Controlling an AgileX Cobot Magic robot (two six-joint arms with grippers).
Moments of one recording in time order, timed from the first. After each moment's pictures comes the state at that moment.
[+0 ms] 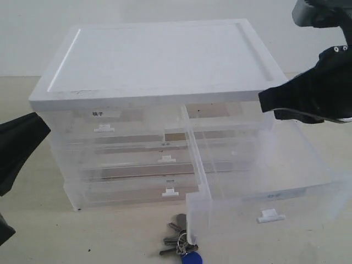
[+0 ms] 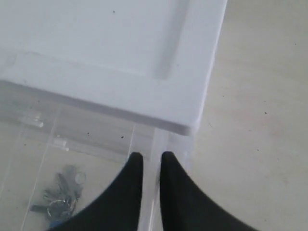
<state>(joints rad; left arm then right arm) -0.26 1.05 -0.01 0.50 -1.21 -0.29 0.48 1.13 -0.87 0.06 0.63 0.12</state>
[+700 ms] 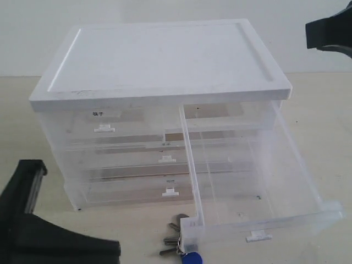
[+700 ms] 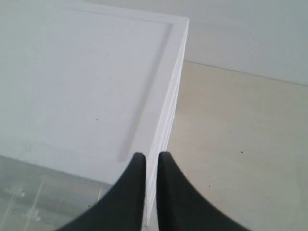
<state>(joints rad) -0.38 1.06 -0.17 1.25 -1.17 -0.60 0.49 0.98 -0.94 -0.22 0.59 0.27</state>
